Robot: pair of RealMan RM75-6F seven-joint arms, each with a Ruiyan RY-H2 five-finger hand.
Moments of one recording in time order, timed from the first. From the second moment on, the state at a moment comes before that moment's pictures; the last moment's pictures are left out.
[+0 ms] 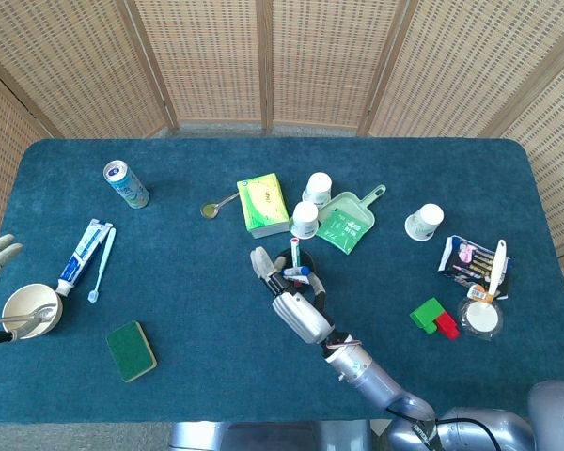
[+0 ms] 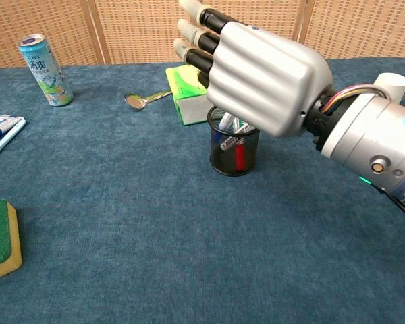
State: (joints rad) left arm -0.12 -0.87 -0.03 -1.75 1.58 1.50 -0.30; right arm 0.67 -1.68 0.16 -1.64 -1.60 1.16 -1.93
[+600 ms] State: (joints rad) left arm -0.12 -0.87 -0.03 -1.75 1.58 1.50 -0.31; right arm 0.66 -1.59 0.22 -1.71 -1.65 1.28 -1.58
